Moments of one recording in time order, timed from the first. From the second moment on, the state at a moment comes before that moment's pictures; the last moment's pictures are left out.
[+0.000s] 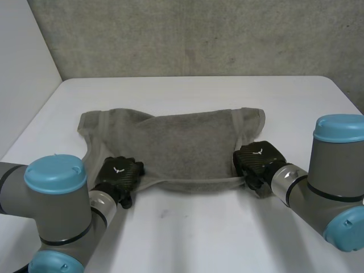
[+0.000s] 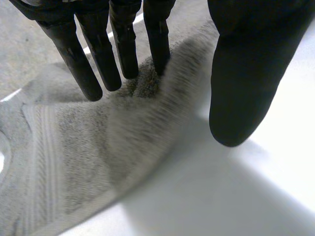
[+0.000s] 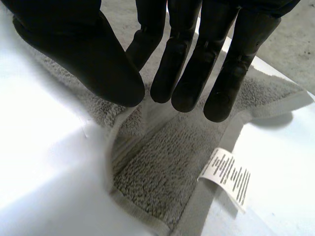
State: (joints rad) left arm 4.20 -2.01 -1.81 3.42 -1.65 3.40; right arm 1.96 -1.12 1.61 -0.02 1.37 2.76; left_hand 0.50 0.49 0.49 0.49 0.32; right_hand 1.39 1.21 1.22 1.22 1.04
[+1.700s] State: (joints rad) left arm 4.62 -2.04 -1.86 3.44 -1.36 3.59; right arm 1.92 -1.08 1.65 -0.10 1.37 2.84; left_hand 0.57 0.57 0.57 0.57 0.39; right_hand 1.39 1.21 1.22 1.22 1.04
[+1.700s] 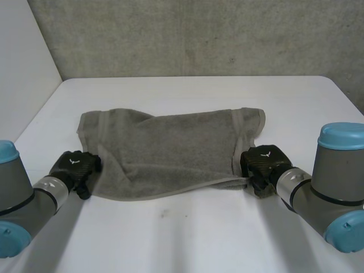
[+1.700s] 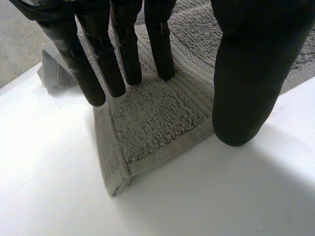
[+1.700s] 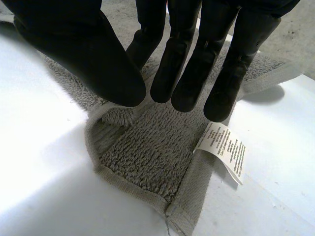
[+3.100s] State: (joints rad) left arm 4.61 -2.09 -1.79 3.45 -1.36 3.58; right arm 1.92 -1.04 1.64 -0.10 1.37 2.81; left_hand 0.53 0.53 0.53 0.53 0.35; right_hand 1.39 1.21 1.22 1.22 1.04
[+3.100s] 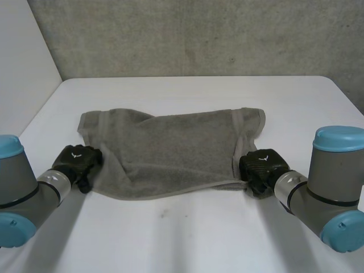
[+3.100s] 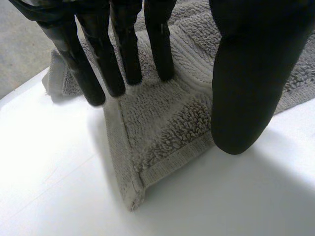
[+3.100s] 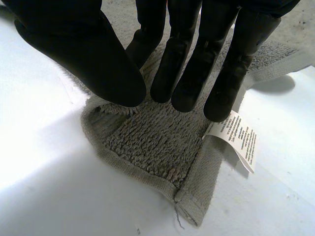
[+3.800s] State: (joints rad) left arm 4.61 -1.95 -1.84 3.49 -1.37 3.56; right arm 1.92 -1.08 1.63 -0.09 1.38 2.80; left_hand 1.17 1.22 1.21 1.22 1.01; right_hand 1.39 1.21 1.22 1.22 1.04
